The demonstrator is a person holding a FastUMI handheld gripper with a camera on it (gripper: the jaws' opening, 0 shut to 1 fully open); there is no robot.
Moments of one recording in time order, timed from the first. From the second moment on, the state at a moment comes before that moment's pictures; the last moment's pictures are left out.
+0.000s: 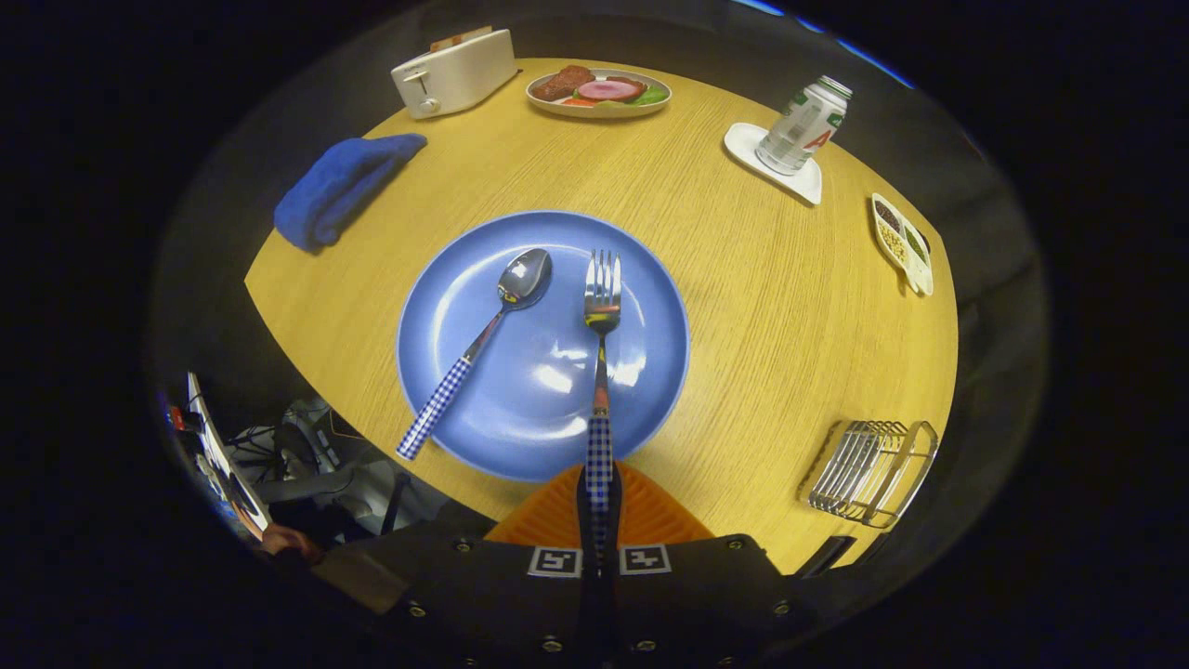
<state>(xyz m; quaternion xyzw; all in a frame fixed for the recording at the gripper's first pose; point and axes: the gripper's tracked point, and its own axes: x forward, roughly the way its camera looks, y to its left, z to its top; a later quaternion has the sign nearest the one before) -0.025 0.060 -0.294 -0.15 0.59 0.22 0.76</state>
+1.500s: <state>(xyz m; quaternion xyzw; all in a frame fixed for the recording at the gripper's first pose) -0.067 -0.192 -0.214 -0.13 0.72 0.14 0.66</state>
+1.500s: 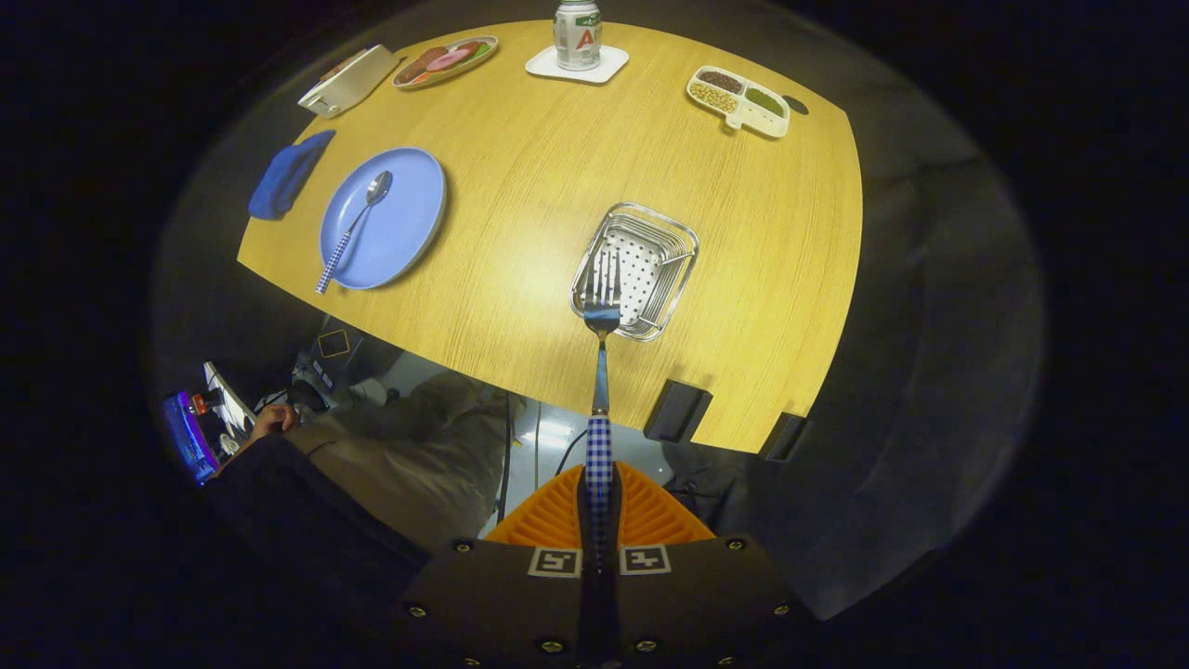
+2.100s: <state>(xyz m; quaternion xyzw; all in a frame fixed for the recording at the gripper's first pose) -0.024 -0.190 -0.254 -0.12 0.79 0.13 0.59</state>
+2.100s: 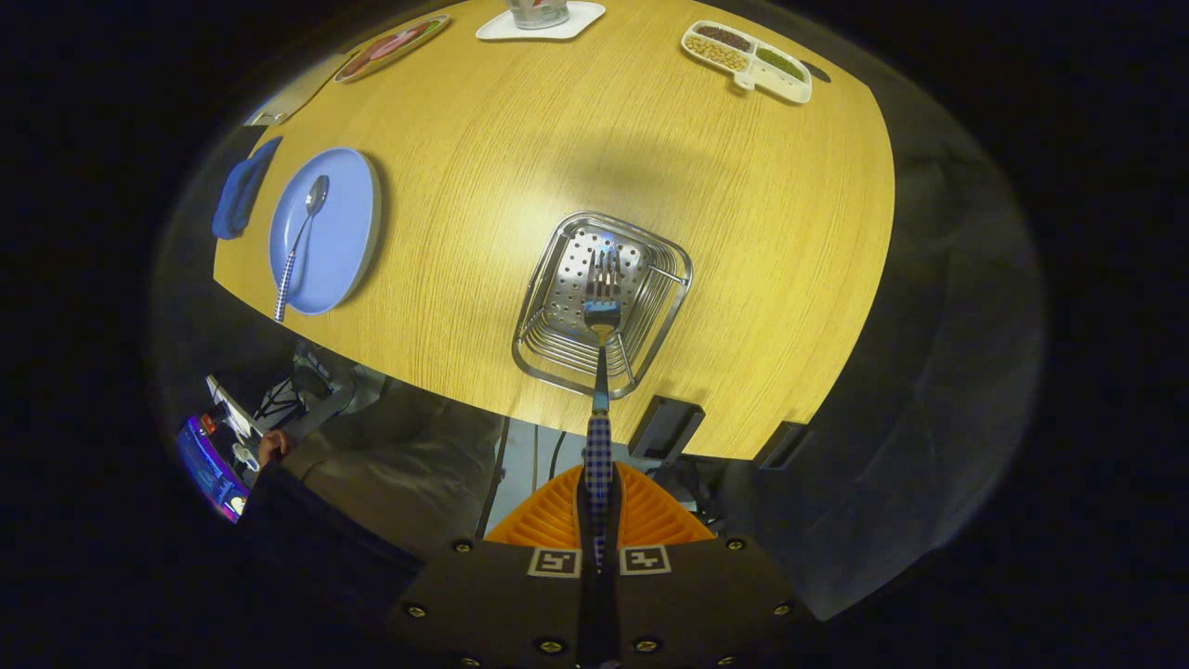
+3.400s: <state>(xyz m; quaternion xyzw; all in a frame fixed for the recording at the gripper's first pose) 0.000 -0.186 -0.249 -0.10 0.80 0.11 0.58</state>
